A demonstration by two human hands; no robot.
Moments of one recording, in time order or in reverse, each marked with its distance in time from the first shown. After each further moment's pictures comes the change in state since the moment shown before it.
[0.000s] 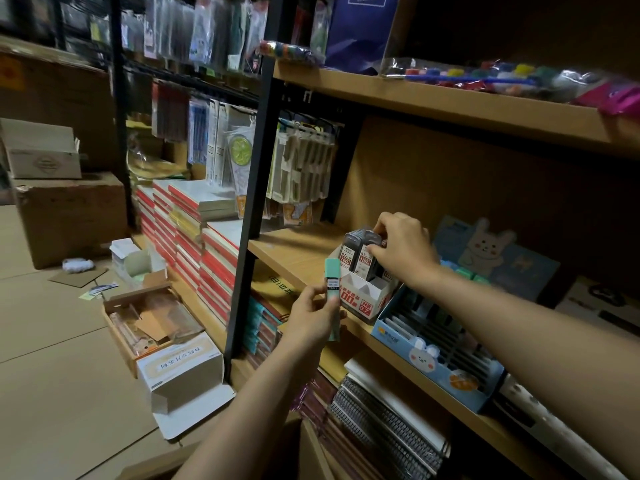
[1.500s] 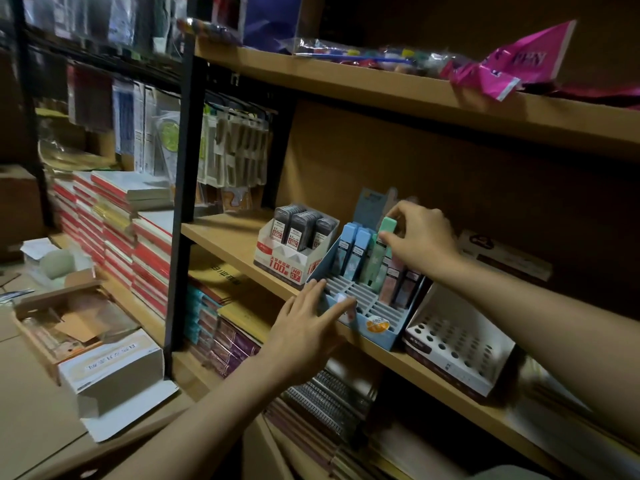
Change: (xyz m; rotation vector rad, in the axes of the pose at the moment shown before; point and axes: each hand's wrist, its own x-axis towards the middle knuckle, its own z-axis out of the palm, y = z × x) left_hand -0.023 -0.074 0.043 1.473 -0.332 0.746; right_hand -0.087 0.075 -0.084 -0.034 0.087 0.164
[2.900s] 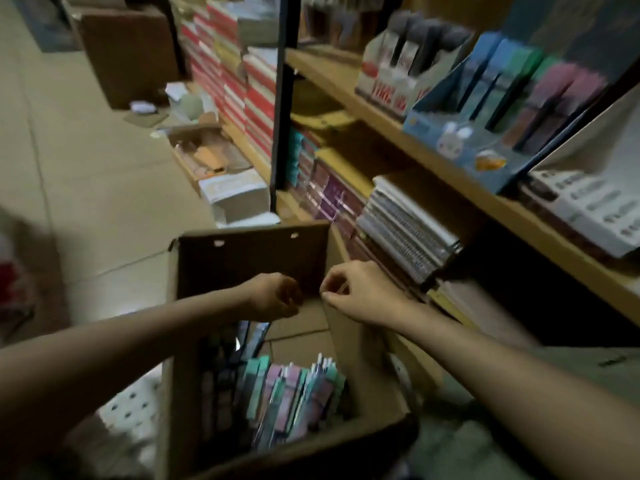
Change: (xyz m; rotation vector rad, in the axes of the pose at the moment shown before) left_hand -0.212 -0.021 0.041 -0.391 -0.649 -0.671; right_hand -0.254 -0.054 0.157 0.365 -0.848 -0.342
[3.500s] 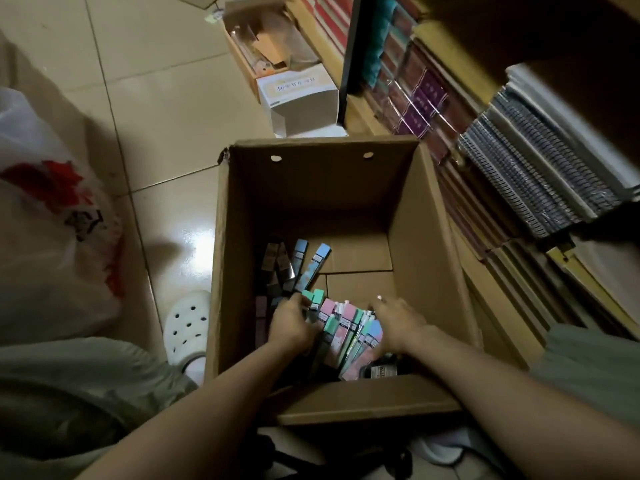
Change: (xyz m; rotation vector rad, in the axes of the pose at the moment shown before) left_hand 0.006 -0.090 0.191 -0.544 0.315 -0.683; right_hand -0.002 0.074 0.179 -0.248 -0.719 0.188
